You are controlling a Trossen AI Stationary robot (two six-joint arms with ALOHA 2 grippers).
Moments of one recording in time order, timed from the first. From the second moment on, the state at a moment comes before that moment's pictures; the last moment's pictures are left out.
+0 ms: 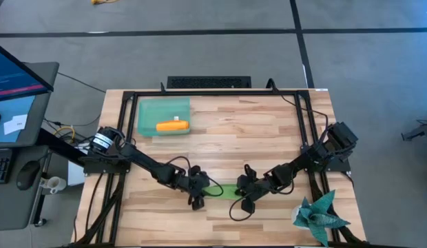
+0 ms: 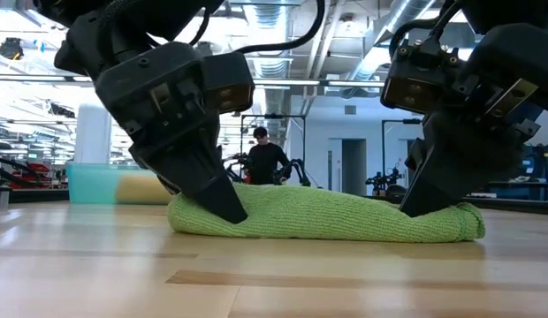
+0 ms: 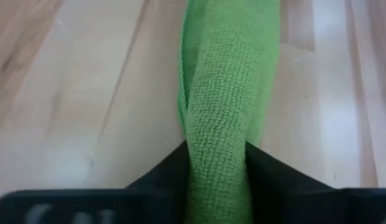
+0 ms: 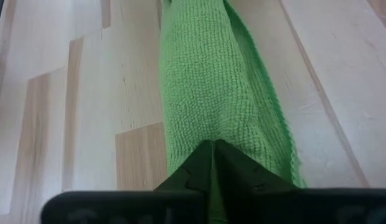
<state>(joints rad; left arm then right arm) -0.40 1.89 0.90 0.10 -0.13 -0.59 0.51 1.79 0.73 0.14 0.21 0.65</state>
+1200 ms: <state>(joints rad) -0.40 1.89 0.90 0.10 -0.15 -0.62 0.49 1.49 0.73 0.04 0.37 0.36</state>
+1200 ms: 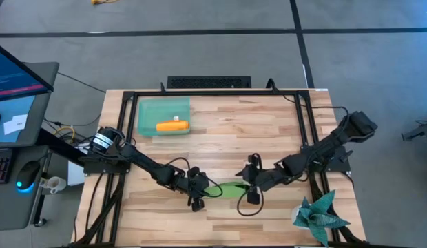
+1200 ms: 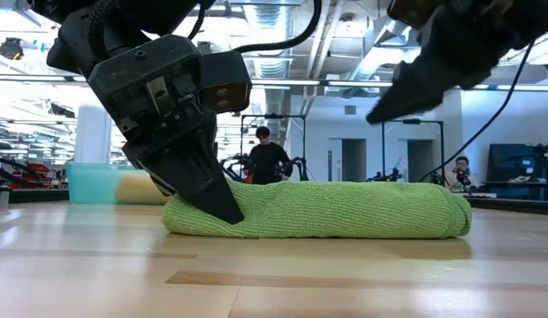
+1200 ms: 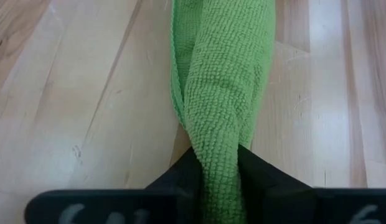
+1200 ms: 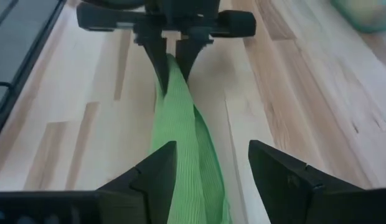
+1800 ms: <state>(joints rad) -0.40 1.89 0.90 0.10 -0.15 -0.63 0.47 1.74 0.73 0.11 0.21 0.49</state>
